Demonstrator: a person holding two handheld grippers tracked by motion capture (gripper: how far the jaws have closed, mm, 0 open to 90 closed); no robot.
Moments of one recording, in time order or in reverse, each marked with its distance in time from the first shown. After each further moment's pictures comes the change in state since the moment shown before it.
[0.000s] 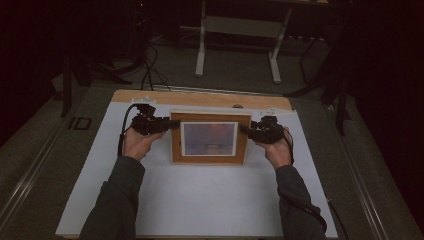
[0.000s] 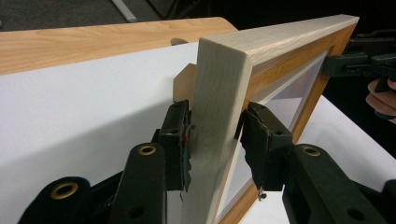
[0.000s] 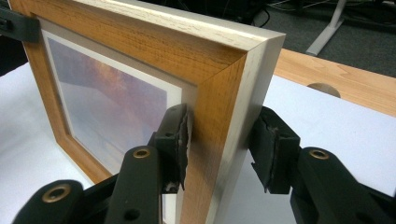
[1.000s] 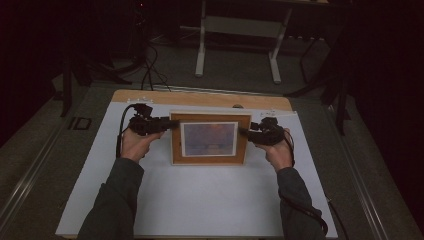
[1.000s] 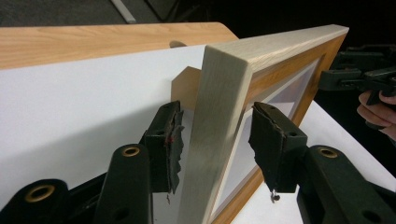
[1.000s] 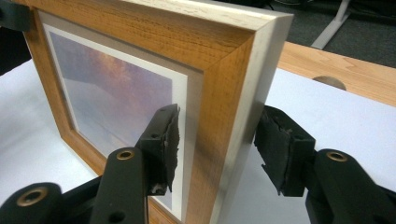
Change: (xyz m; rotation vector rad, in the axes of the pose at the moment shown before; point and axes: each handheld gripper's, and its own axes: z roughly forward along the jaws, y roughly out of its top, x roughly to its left) left arm -0.001 -0.001 -0.010 -0.027 -0.003 -0.030; right arm 0.001 -0.004 -0.003 0.016 0.010 0.012
